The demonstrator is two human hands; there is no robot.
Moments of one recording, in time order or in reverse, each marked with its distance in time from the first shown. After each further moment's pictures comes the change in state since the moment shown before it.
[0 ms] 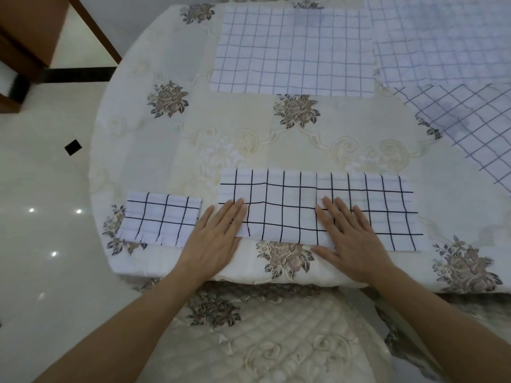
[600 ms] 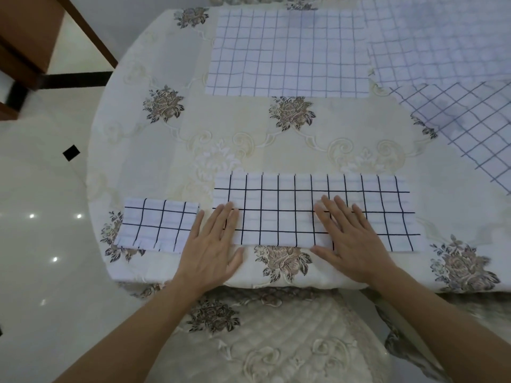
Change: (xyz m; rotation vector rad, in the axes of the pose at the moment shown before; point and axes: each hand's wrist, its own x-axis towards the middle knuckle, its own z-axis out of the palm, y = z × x) left_hand -0.006 0.013 -0.019 -0.031 -0.024 -0.101; right_hand 0.002 0.003 -0.003 0.058 0.054 -0.009
